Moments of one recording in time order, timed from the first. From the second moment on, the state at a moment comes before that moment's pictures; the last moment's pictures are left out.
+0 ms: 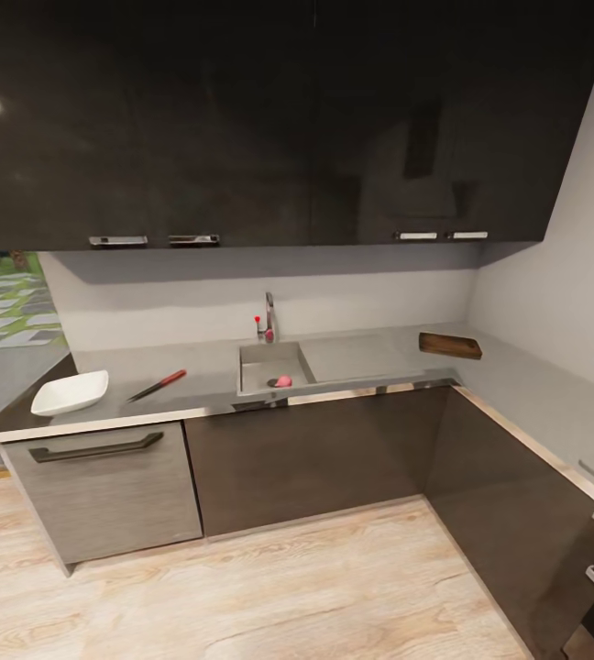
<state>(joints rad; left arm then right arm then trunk) 0.00 0.00 -0.01 -0.27 0.00 -0.43 0.00 -0.01 -0.02 0.00 -0.50 0.01 -0.36 -0.02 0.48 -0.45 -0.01</state>
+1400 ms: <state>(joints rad) 0.00 0.00 -0.01 -0.27 0.00 -0.43 0.00 -0.01 -0.02 0.00 -0.50 0.01 -0.36 -0.02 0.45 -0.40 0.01</state>
